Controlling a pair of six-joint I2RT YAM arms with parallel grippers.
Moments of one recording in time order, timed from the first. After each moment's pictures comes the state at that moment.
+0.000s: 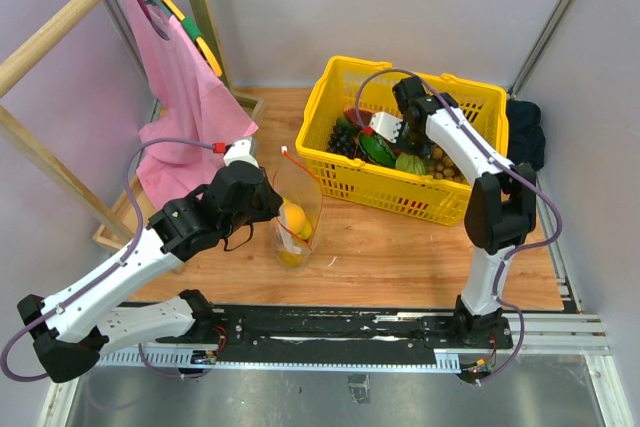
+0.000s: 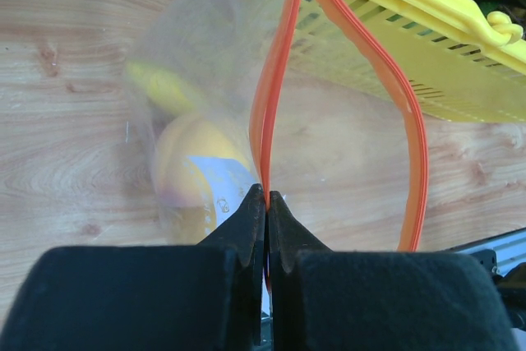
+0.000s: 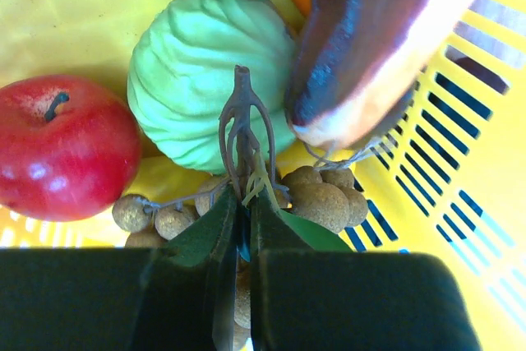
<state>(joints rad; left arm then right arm) -0.85 0.95 1.05 -0.72 -0.39 -0.78 0.33 1.92 1.70 -1.04 0.16 -0.95</state>
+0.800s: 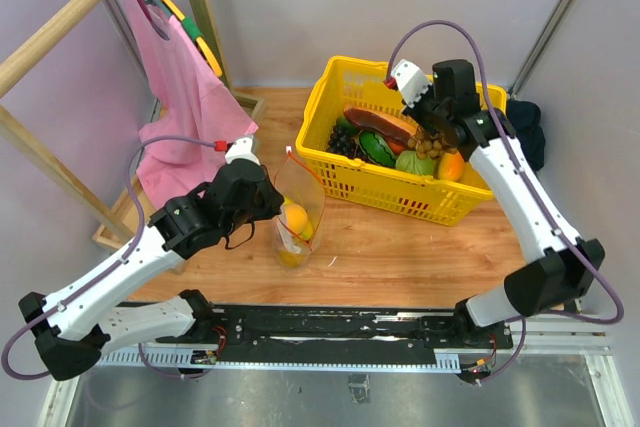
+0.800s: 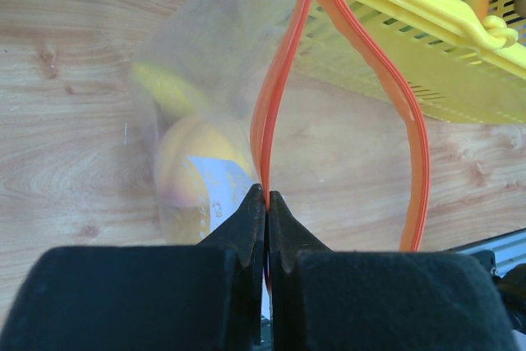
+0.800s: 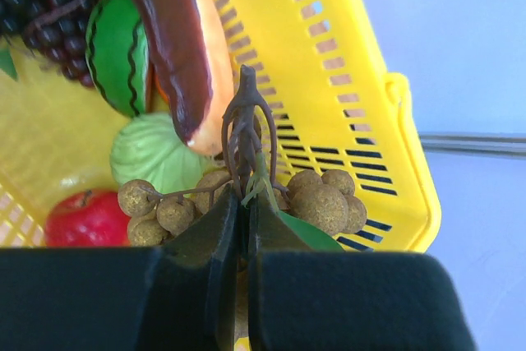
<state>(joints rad) -0.85 0.97 1.07 -0.73 -0.39 -0.78 0.34 1.50 1.60 -0.73 0.08 -0.69</state>
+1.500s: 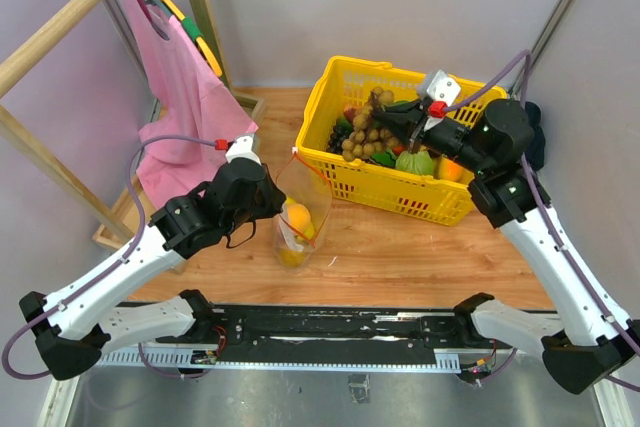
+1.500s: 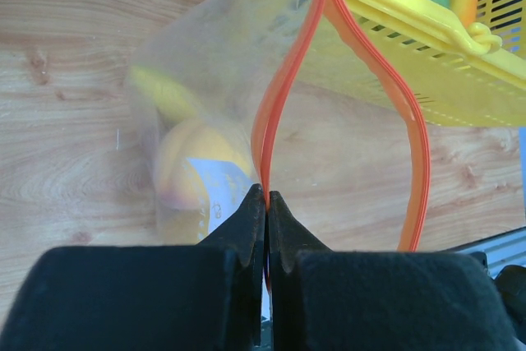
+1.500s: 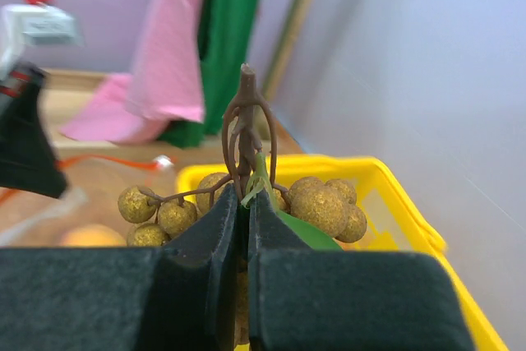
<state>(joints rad) -0.85 0.97 1.07 -0.70 -0.39 -0.78 0.46 1.06 1.29 -0.15 -0.48 -0.29</state>
